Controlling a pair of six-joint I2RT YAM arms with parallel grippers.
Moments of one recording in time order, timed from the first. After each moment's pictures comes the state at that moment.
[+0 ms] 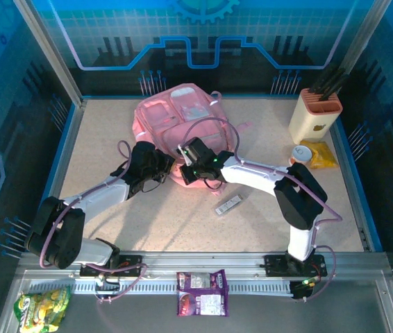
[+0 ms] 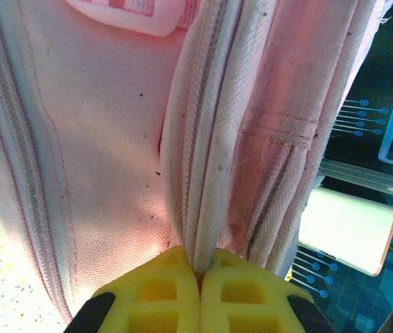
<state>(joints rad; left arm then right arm) -0.38 1.38 0.71 0.05 0.17 -1.47 0.83 1.85 1.32 -0.38 0.02 0.28</state>
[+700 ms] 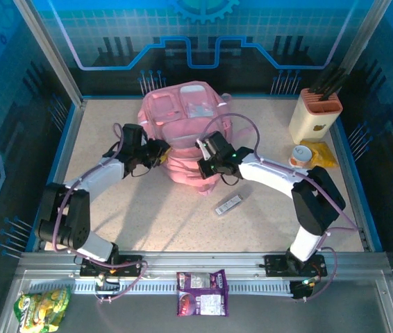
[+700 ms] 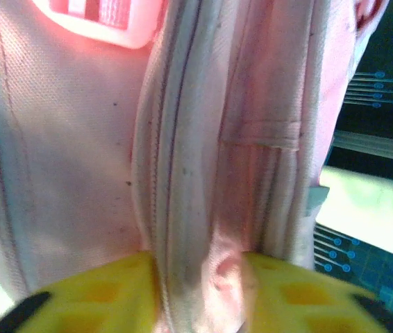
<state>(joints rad) -0.18 1.52 0.91 -0.10 0.42 -1.18 0.72 1.74 1.22 -0.40 -0.03 0.23</state>
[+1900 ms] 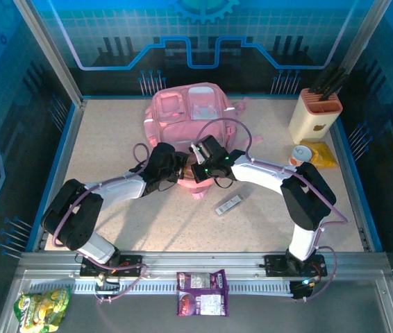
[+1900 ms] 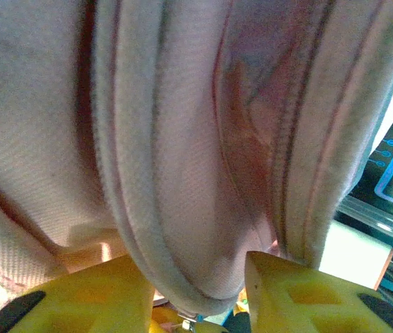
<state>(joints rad) -0.52 1.55 0.78 0.13 0.04 -1.74 0.74 1.80 1.22 -0.35 -0.08 0.29</state>
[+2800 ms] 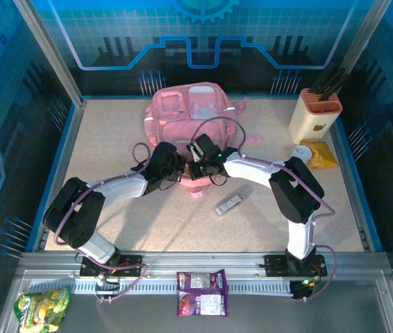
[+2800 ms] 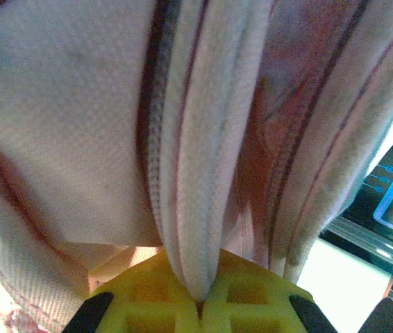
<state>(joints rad) -0.52 1.56 0.80 0.10 -0.02 -1.77 0.74 1.91 1.30 -0.36 -0.02 0.33</state>
